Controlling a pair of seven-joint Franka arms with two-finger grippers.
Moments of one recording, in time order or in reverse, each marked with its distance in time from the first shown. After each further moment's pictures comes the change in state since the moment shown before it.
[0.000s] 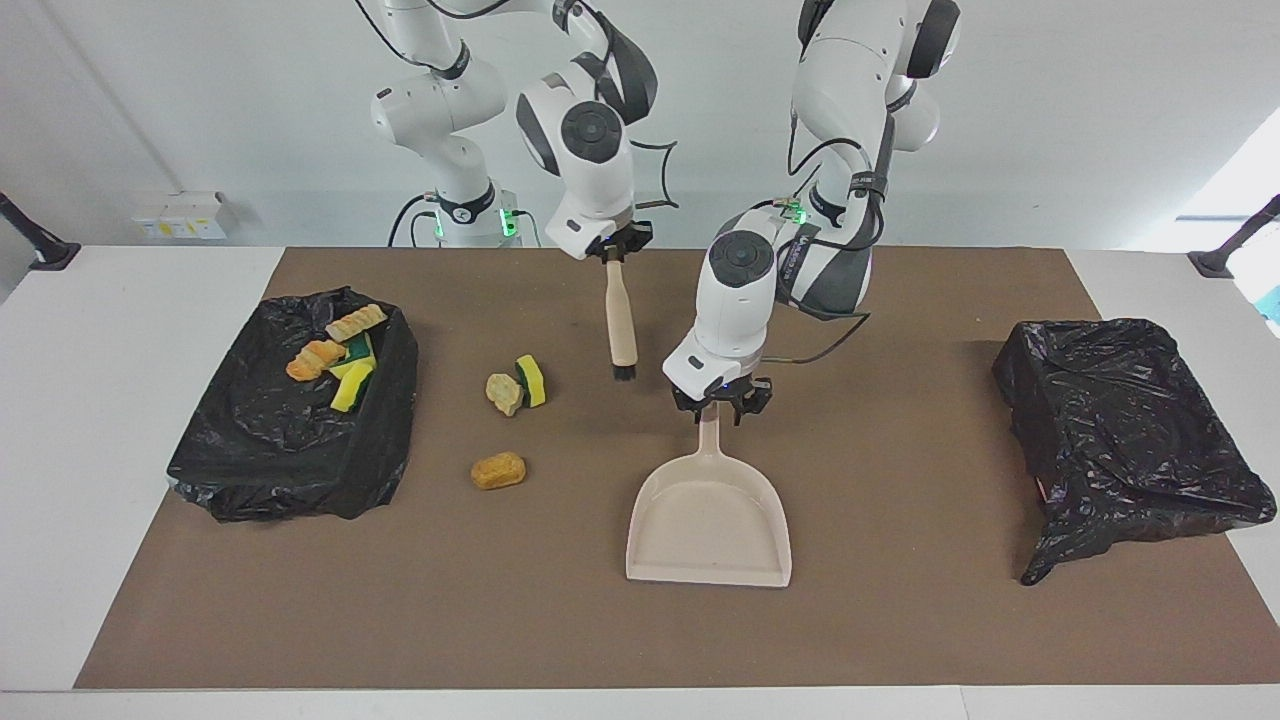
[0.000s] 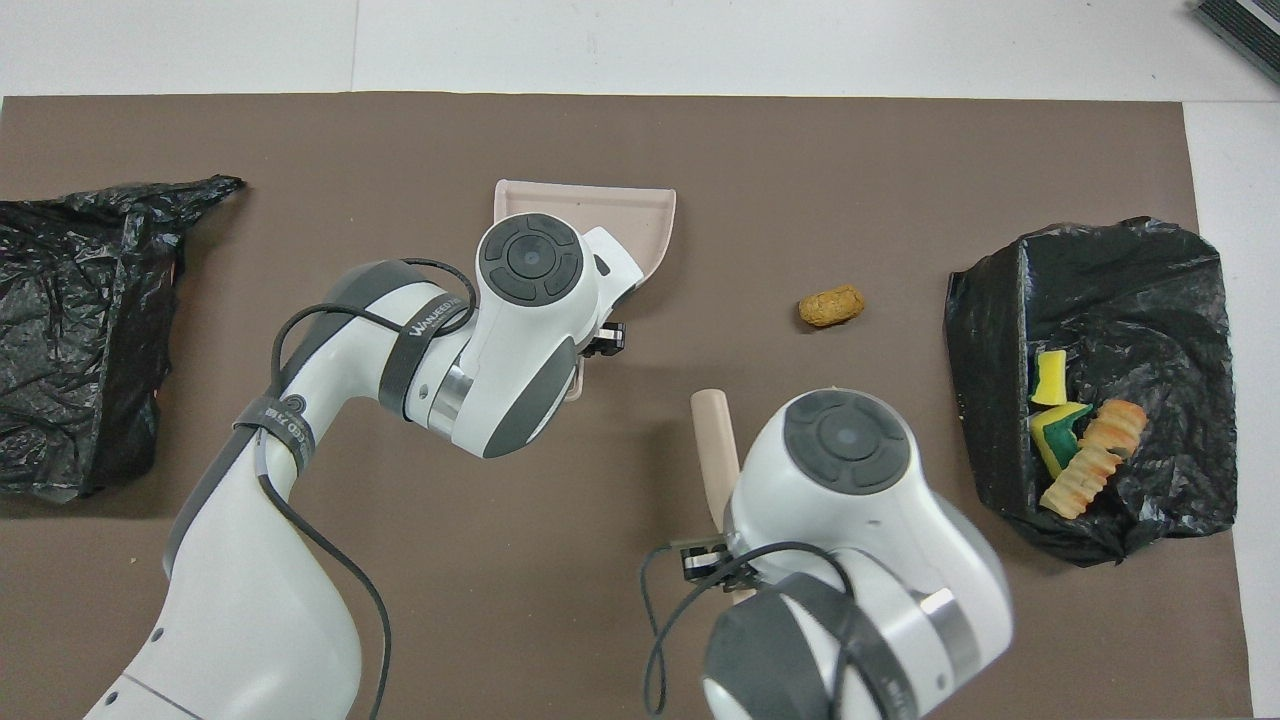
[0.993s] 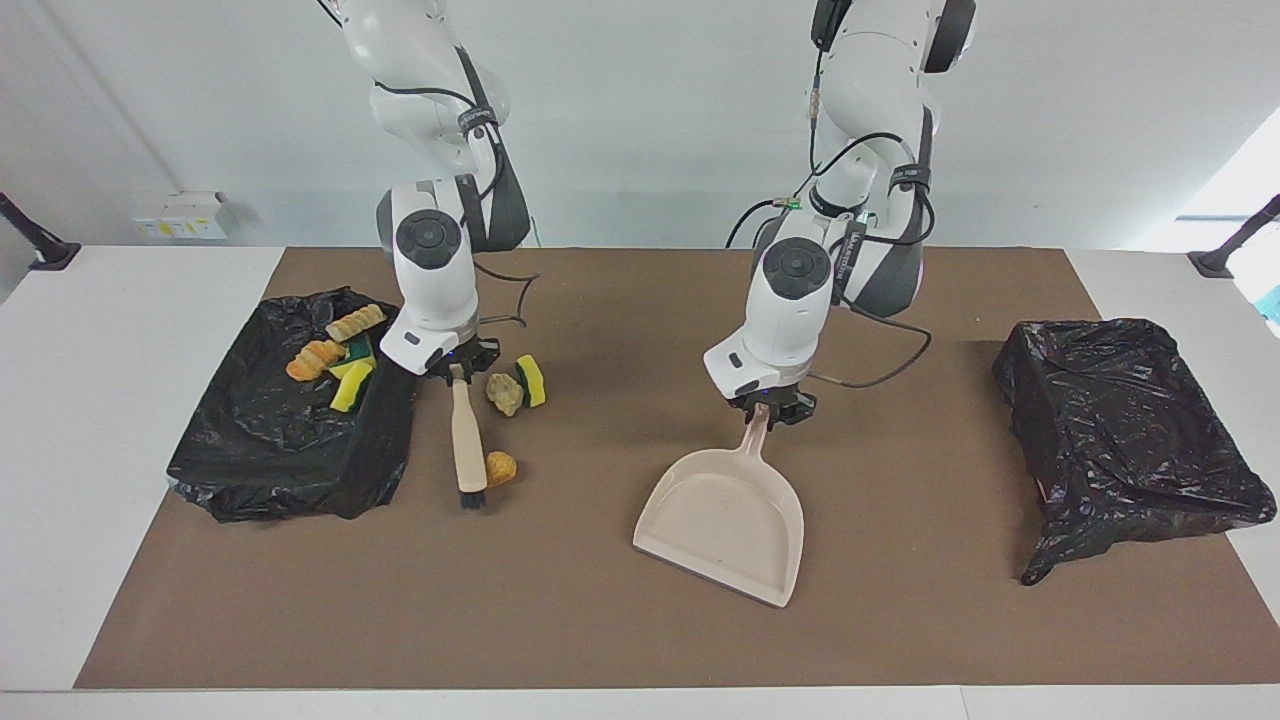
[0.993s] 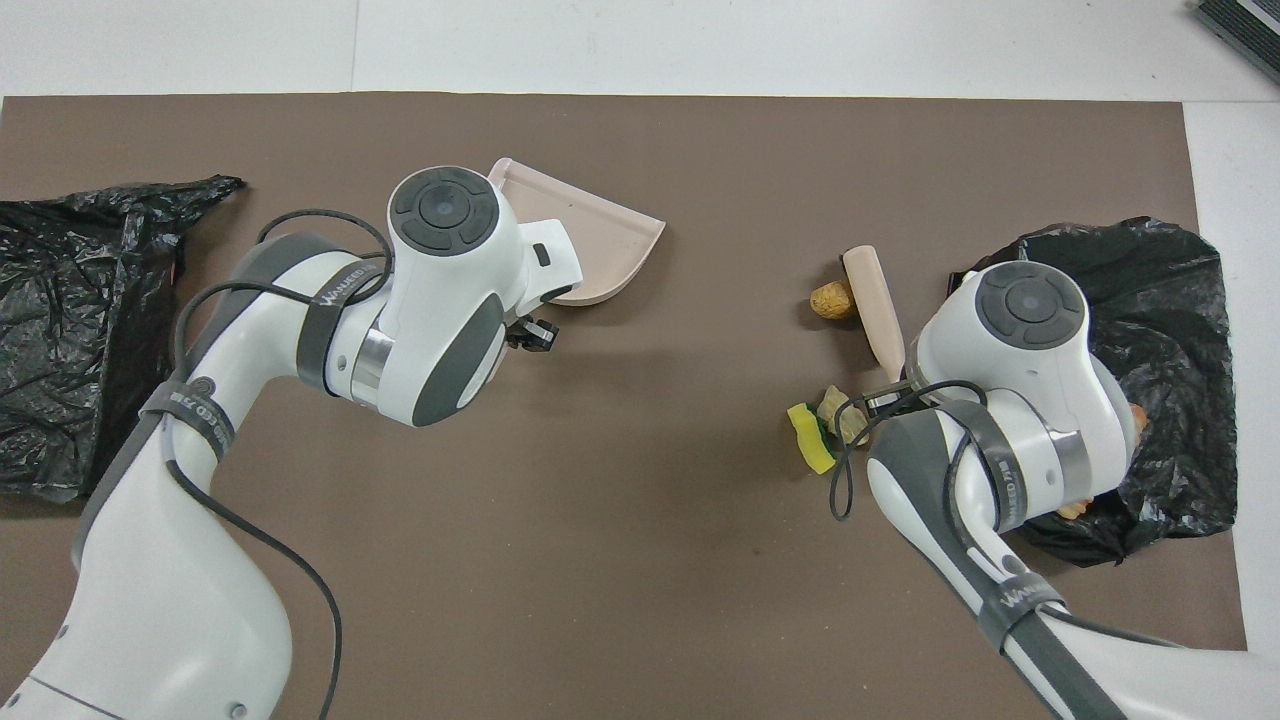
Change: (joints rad) left arm 0.094 -0.034 0.026 0.007 0.002 -0.106 0.513; right arm -0.328 0.233 0.005 0.007 -0.383 0.368 -0.315
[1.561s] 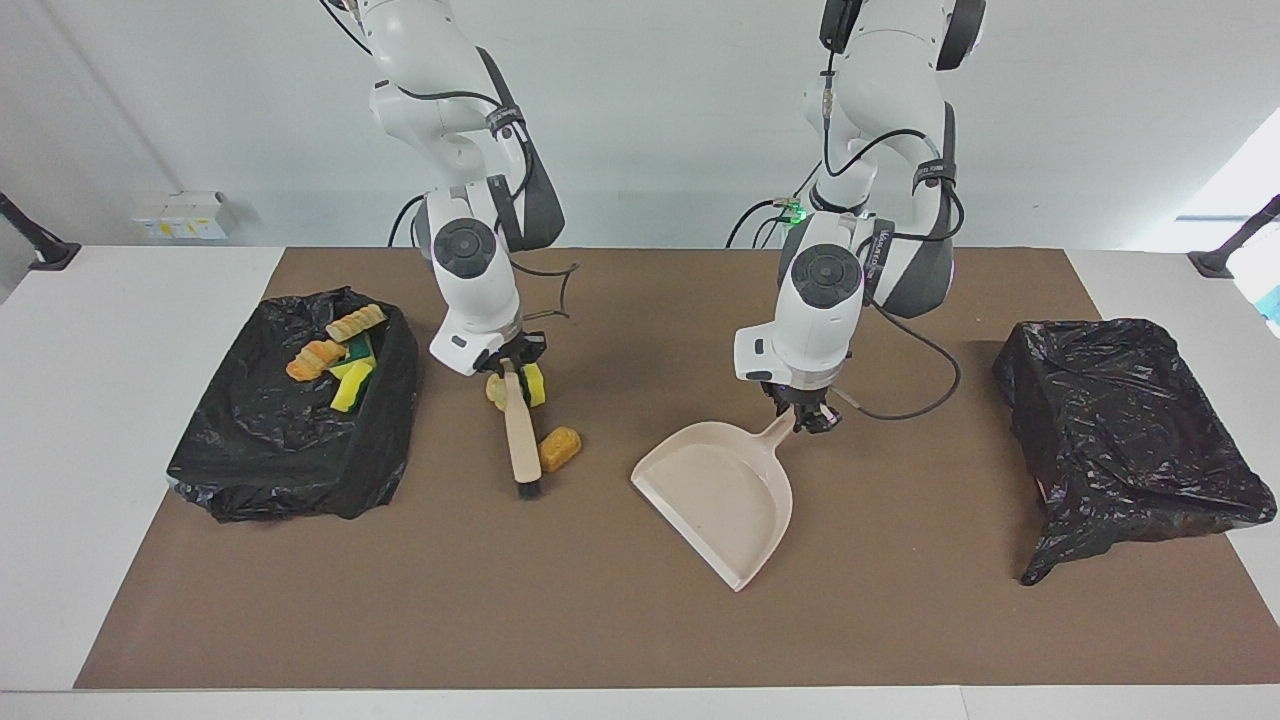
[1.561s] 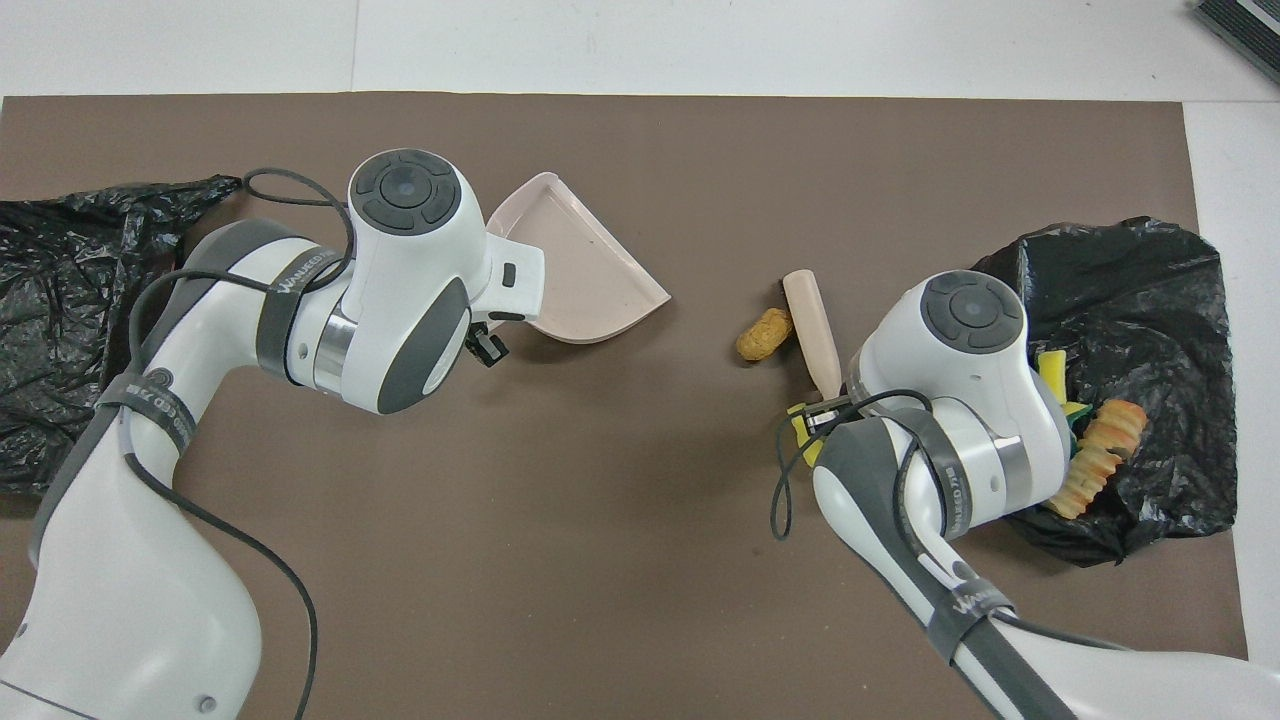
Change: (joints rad) left arm 0.019 -0.016 -0.004 -0.012 0.067 -0.051 0.494; right arm 0.100 0.002 0.014 0.001 0.215 -0.024 0.047
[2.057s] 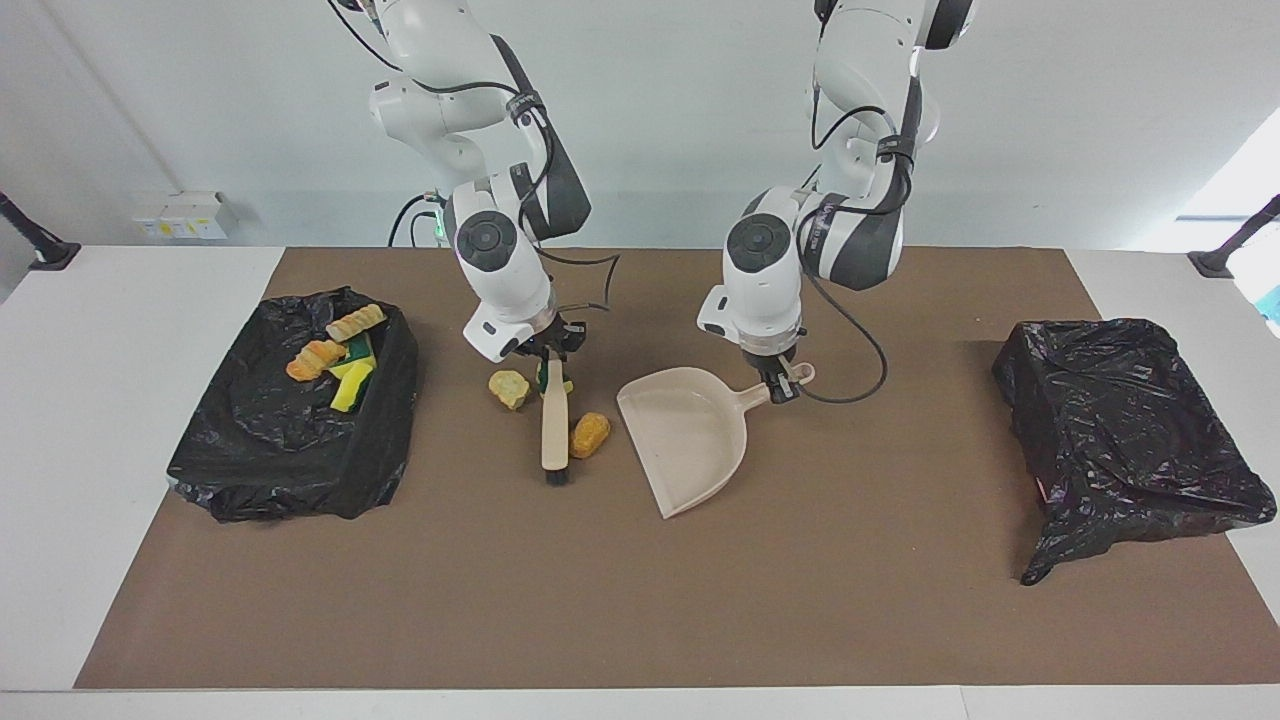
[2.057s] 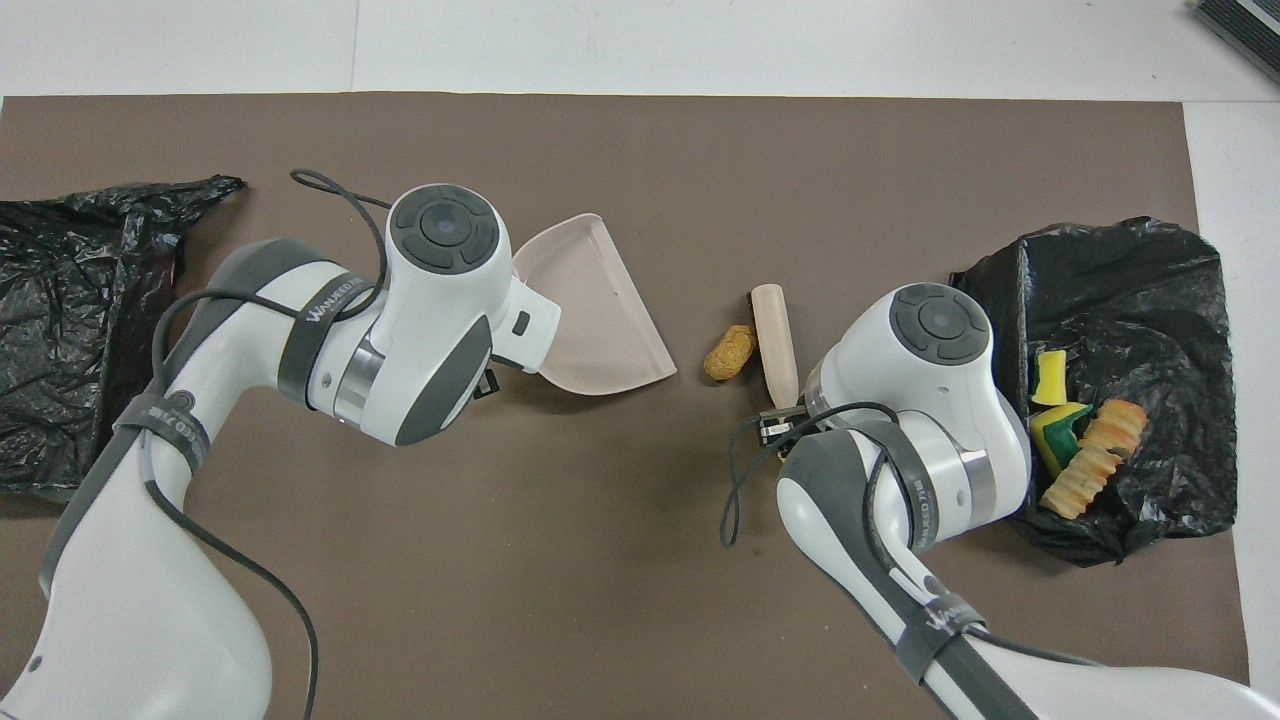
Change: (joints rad) left arm -0.126 -0.114 -0.012 -0.193 0.097 0.017 0.150; right arm 0.047 -0.005 0.002 0.002 0.138 0.000 0.158
